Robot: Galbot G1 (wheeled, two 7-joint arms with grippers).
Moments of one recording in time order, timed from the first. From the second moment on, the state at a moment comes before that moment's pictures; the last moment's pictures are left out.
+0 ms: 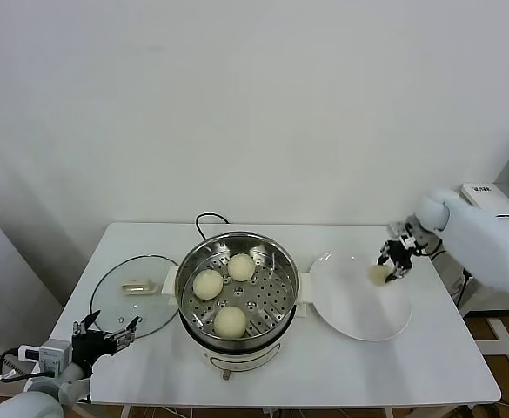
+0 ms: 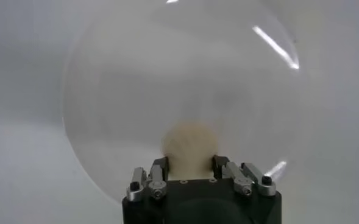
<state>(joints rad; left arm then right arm) 1.59 -0.87 -0.59 -2.14 -0.63 0.47 -0.23 0.27 0.79 -1.00 0.88 0.05 0.11 -1.19</state>
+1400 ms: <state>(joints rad) 1.58 -0.87 -0.58 -2.12 -0.63 0.46 -0.23 0.95 1.07 -1.66 1.47 0.93 -0.51 -0.94</state>
